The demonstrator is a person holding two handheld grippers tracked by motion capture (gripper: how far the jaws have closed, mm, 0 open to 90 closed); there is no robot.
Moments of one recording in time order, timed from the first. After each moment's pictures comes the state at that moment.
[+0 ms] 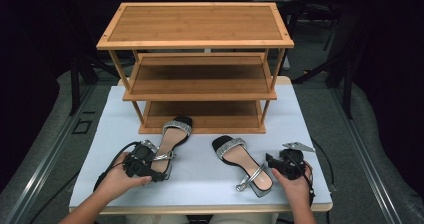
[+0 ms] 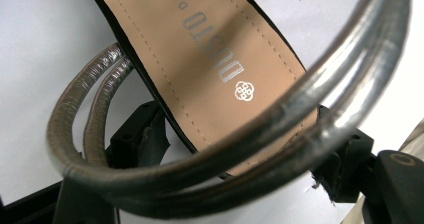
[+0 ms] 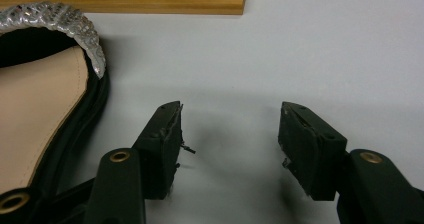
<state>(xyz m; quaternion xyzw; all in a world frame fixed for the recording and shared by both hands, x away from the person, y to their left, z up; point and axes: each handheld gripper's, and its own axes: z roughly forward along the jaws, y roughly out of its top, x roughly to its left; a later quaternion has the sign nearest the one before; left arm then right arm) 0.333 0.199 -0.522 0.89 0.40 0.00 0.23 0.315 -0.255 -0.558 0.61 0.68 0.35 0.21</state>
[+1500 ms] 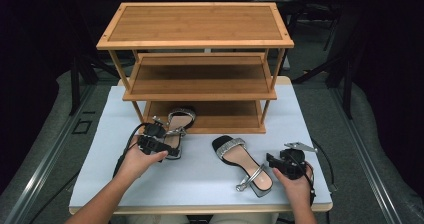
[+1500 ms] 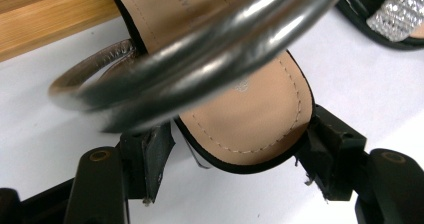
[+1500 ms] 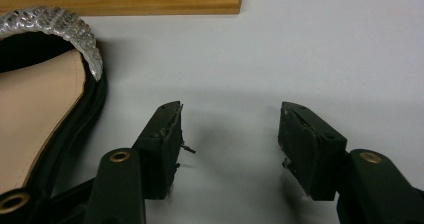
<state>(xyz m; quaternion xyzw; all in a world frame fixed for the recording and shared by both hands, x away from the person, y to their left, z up) 0.386 0.164 -0.502 0.83 0.50 0.01 0.25 0.316 -0.260 -0.559 0.61 0.68 0.36 0.20</state>
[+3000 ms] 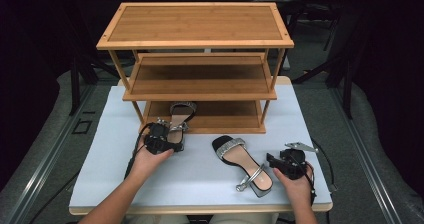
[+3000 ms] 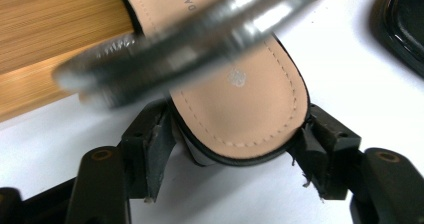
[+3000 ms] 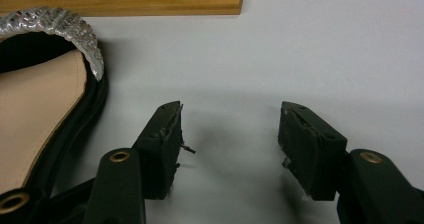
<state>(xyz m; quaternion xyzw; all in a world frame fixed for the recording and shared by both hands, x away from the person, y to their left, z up) 0.393 0.162 -0.531 0.81 0.50 0.10 0.30 0.316 -0.261 -0.560 0.61 0.68 0.36 0.20</state>
